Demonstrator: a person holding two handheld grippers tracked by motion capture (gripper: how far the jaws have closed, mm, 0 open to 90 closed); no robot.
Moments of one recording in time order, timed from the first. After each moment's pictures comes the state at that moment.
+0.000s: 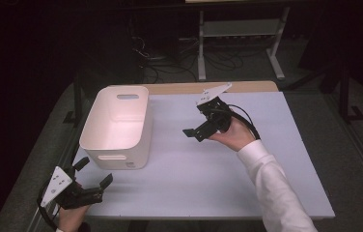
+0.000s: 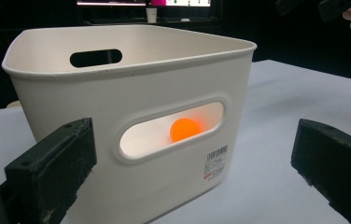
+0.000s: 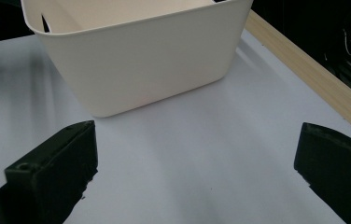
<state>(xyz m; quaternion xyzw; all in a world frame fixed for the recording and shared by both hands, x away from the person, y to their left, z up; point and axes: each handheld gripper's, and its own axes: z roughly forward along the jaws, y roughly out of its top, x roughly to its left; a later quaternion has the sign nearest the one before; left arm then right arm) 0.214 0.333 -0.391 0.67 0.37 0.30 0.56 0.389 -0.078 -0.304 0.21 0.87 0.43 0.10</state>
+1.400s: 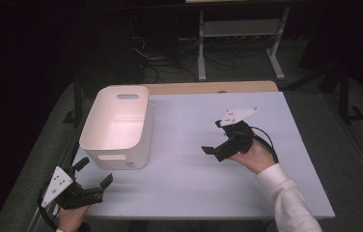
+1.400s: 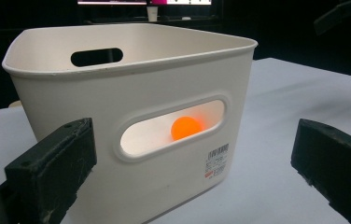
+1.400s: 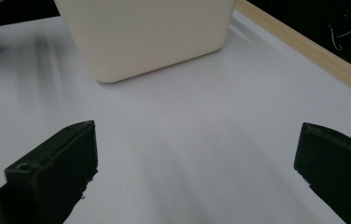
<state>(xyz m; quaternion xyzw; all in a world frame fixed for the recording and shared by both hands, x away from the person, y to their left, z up) 0.214 0.333 -0.391 0.68 0.37 0.30 0.56 0.344 -0.127 -0.341 0.24 0.85 0.46 0.10</state>
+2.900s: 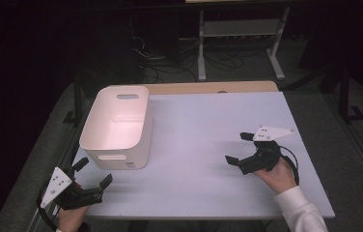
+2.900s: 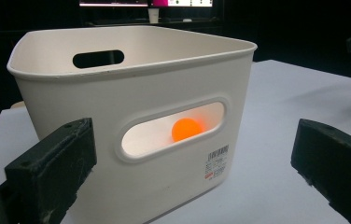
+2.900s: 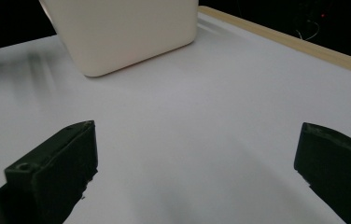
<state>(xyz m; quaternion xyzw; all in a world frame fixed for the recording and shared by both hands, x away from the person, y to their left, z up) 0.212 0.333 -0.390 0.67 0.37 0.31 0.56 0.309 -0.196 -0.379 0.30 0.80 0.51 0.12</state>
